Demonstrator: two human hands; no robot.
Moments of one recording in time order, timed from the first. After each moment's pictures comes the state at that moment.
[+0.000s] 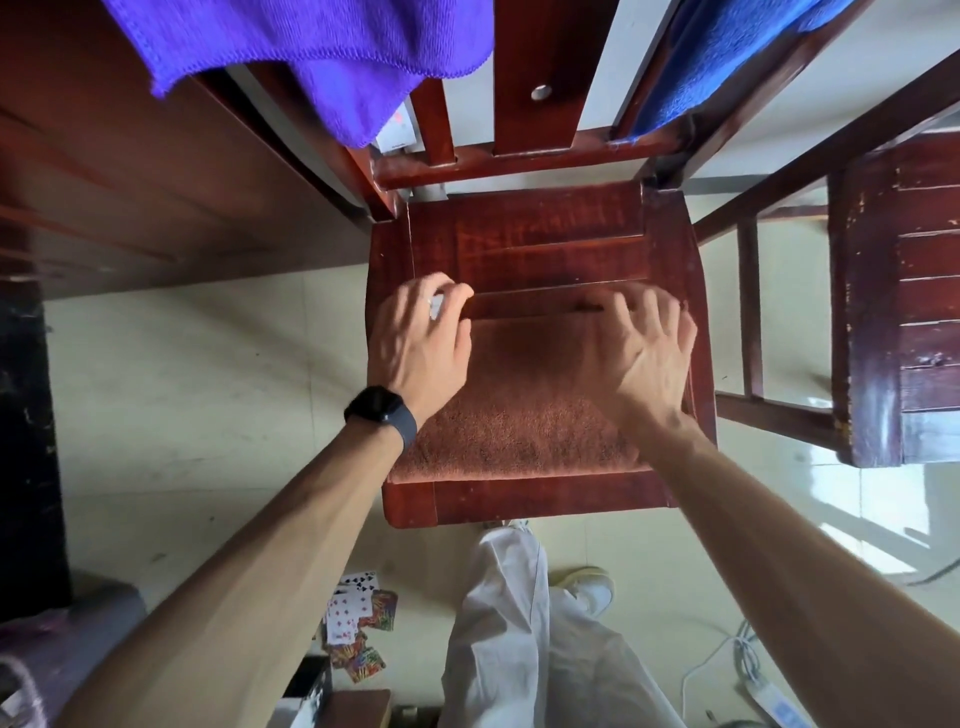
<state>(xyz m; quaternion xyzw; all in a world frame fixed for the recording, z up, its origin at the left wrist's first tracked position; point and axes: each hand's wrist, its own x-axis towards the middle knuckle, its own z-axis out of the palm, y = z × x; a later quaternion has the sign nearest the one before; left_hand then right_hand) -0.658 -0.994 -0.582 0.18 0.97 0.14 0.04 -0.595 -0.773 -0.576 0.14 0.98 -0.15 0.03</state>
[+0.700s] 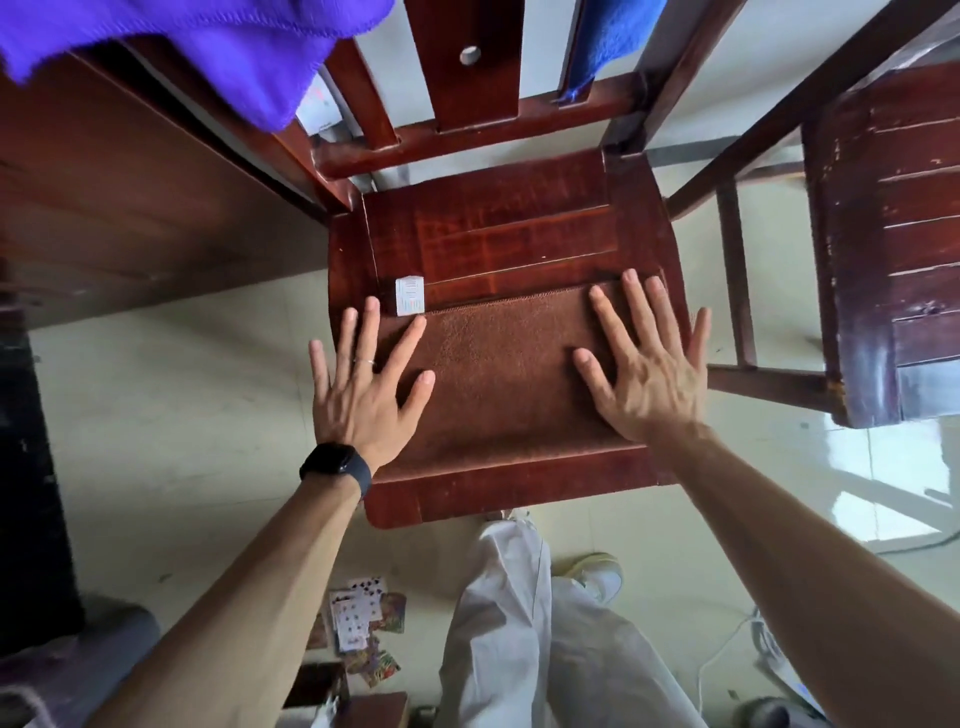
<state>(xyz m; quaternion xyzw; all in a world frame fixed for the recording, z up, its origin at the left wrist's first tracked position) -0.604 -1.035 -0.616 0.17 0.98 0.01 0.13 -0.539 -0.727 -0.614 0.11 0.98 -0.08 0.14</state>
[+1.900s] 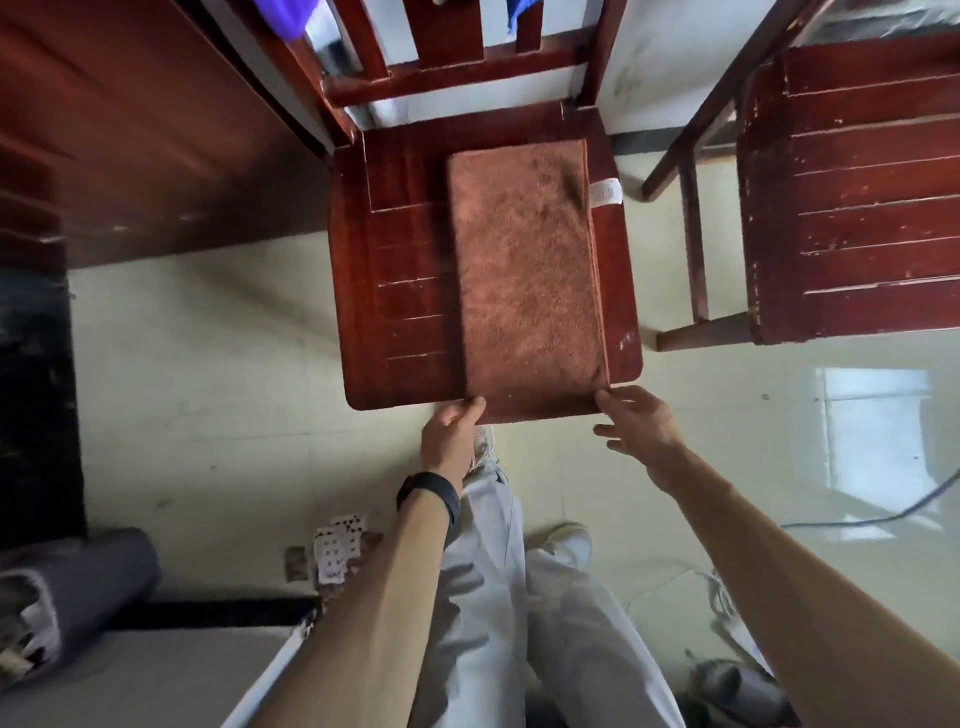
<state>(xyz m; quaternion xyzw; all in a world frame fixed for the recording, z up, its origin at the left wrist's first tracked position) -0.417 -0.936 -0.570 -0.39 0.69 0.50 0.34 -0.386 -0.714 -0.560 0.46 0.63 -0.57 0.27</state>
